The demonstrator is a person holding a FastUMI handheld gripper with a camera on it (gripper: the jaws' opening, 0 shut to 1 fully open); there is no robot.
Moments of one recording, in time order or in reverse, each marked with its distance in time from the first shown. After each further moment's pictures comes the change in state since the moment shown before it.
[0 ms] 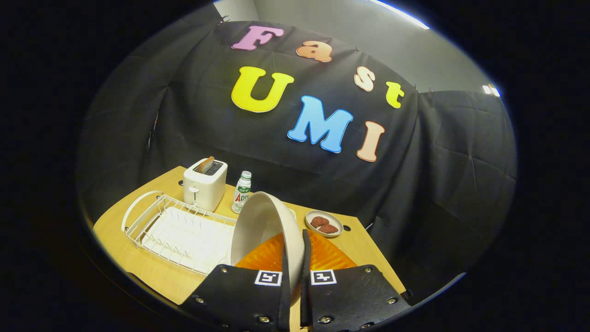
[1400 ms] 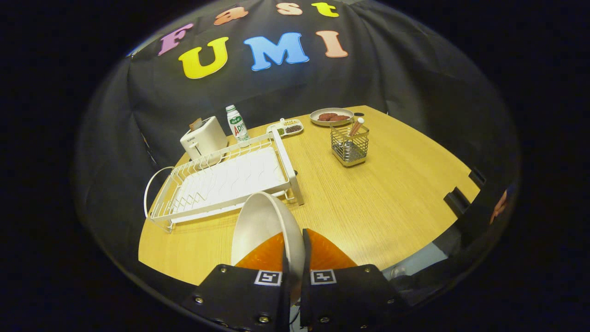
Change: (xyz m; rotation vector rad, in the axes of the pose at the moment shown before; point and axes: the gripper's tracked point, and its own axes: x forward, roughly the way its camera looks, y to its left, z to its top) arm -0.030 0.038 -0.217 0.573 0.418 0.161
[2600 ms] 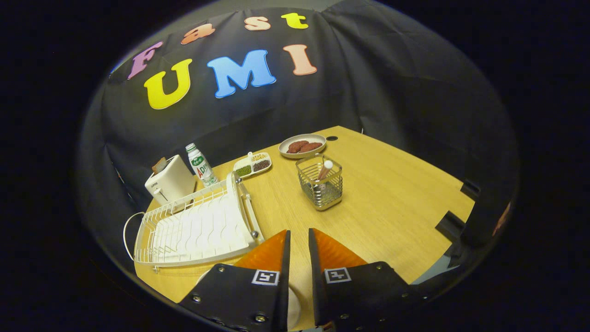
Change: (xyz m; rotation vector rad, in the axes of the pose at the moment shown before) arm 0.045 -0.066 0.114 0.050 -0.205 -0.151
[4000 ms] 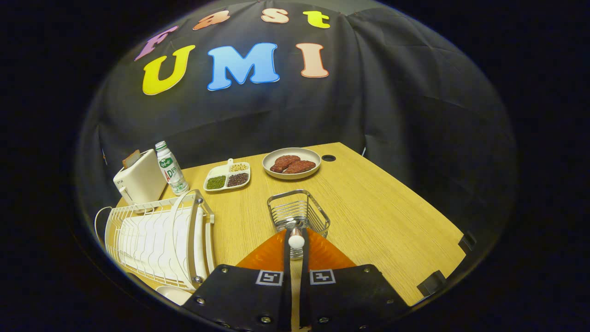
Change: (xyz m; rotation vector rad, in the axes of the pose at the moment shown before) arm 0.101 -0.040 0.045 -0.164 0.006 -0.024
